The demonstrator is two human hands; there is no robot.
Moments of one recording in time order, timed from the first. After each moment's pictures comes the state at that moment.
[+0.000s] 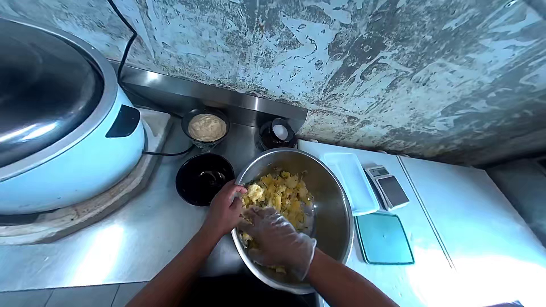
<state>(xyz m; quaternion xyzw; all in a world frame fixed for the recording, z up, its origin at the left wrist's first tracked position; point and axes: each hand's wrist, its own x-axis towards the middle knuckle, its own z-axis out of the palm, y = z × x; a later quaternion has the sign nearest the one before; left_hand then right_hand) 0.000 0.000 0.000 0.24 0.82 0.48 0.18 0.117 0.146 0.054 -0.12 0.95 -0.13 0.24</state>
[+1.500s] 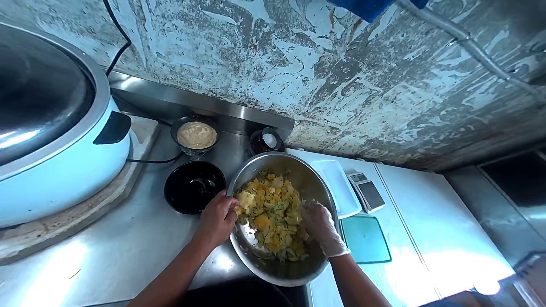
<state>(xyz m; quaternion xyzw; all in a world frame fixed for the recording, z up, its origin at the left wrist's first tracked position) 0.004 -0.005 0.000 0.29 0.83 0.44 0.16 0.161 0.260 0.075 0.40 0.89 -0.20 0.10</state>
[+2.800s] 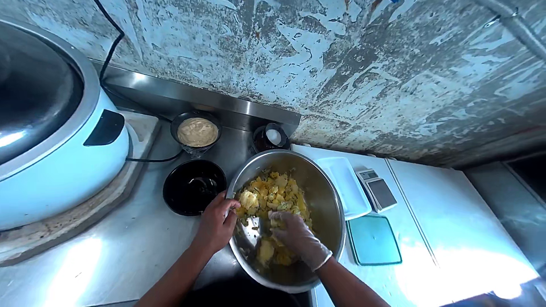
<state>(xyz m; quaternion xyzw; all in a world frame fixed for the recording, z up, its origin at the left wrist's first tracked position) 0.010 -0.003 -0.009 0.28 0.83 0.47 0.12 0.140 0.212 0.044 0.22 0.90 -0.31 0.22</state>
